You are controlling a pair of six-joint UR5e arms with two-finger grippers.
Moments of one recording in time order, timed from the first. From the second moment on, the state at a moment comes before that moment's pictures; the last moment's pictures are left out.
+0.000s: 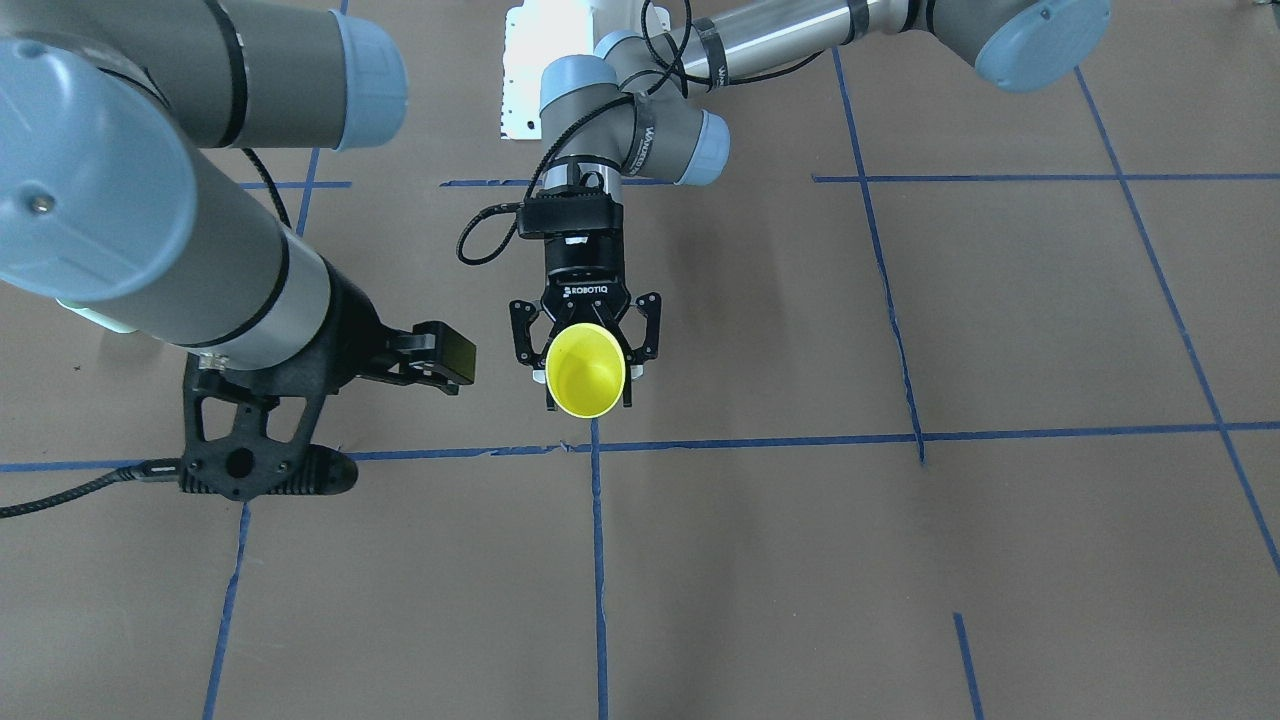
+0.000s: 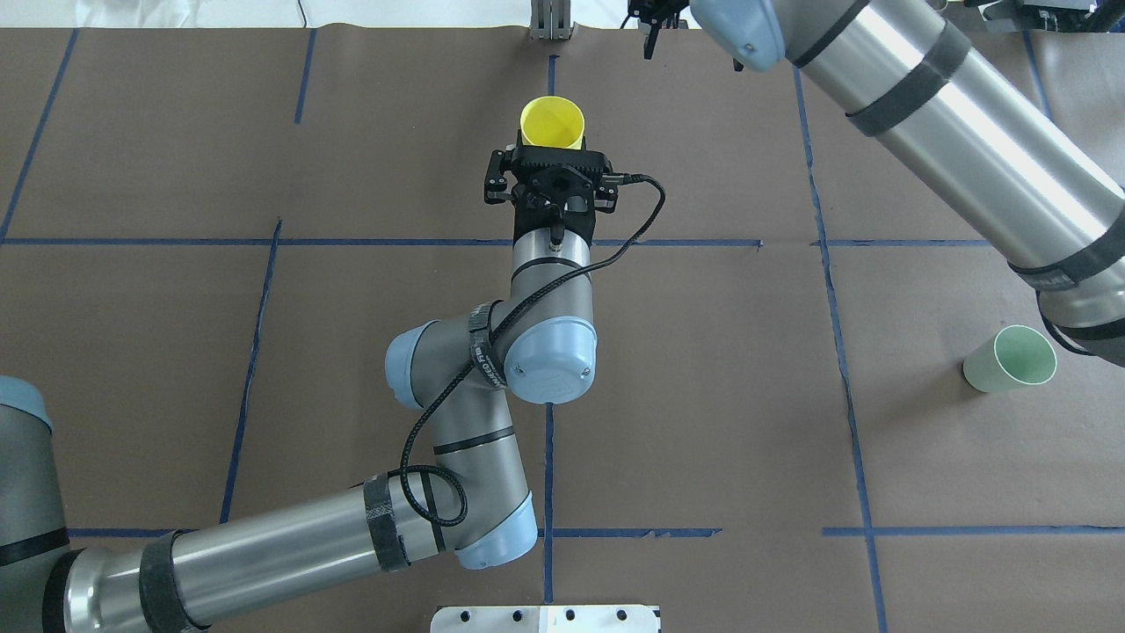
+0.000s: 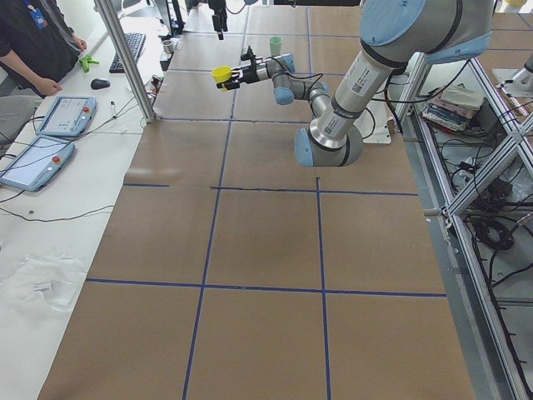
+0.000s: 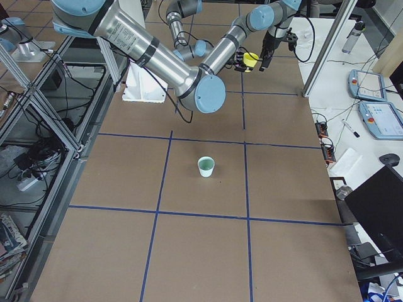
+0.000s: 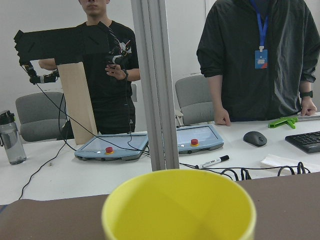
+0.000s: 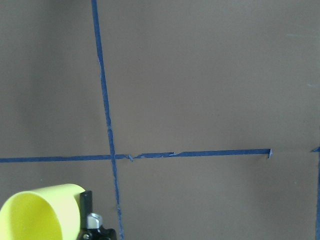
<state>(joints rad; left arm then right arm) -0.38 -2.47 -1.29 -2.16 -0.60 -1.02 1.02 -0.50 1.35 -2.03 2.38 0.72</state>
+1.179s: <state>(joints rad) -0.37 -2.47 -1.29 -2.16 -0.60 -1.02 0.91 -0.36 1.17 -1.99 2.32 0.76</state>
